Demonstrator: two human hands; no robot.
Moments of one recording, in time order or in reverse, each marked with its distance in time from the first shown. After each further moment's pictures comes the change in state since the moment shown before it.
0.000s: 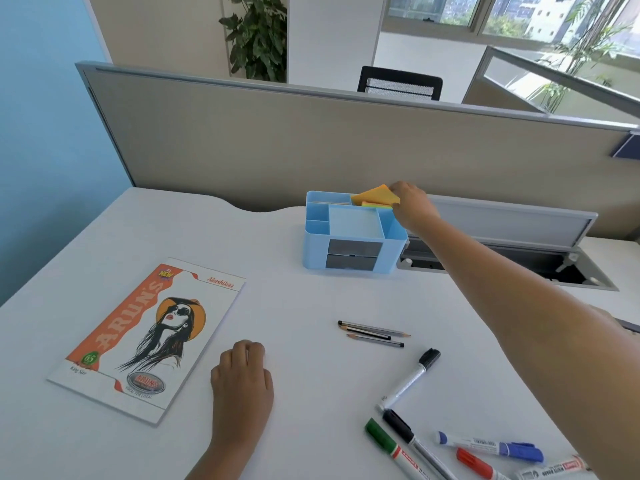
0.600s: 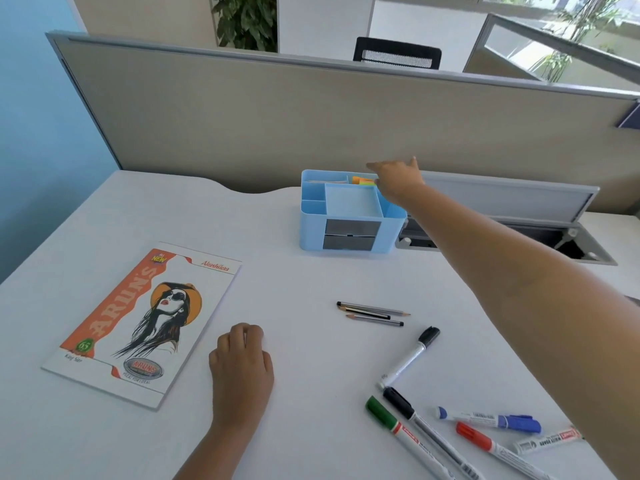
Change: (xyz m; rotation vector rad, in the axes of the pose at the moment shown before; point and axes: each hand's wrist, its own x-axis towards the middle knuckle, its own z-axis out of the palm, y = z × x) left_hand 0.000 0.002 -0.001 0.000 -0.020 -0.019; right_hand 0.015 -0.021 0.005 -0.452 -0.100 -0.167
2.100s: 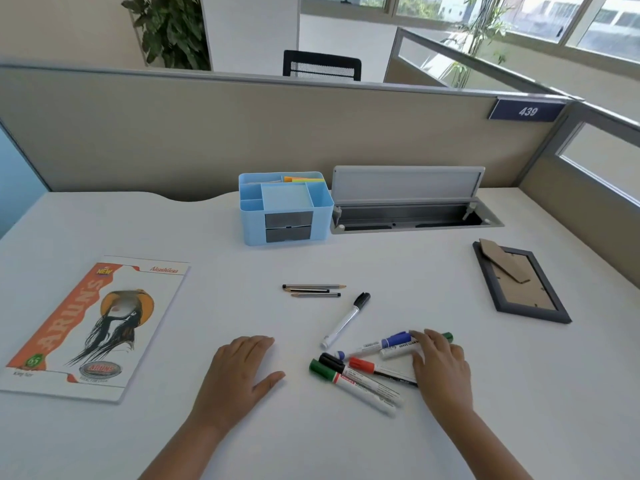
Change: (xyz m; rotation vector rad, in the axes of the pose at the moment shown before) left_hand -0.036 0.012 -0.006 -0.237 -0.200 0.583; right_hand -0.396 0.011 0.094 0.372 -0.063 0.638
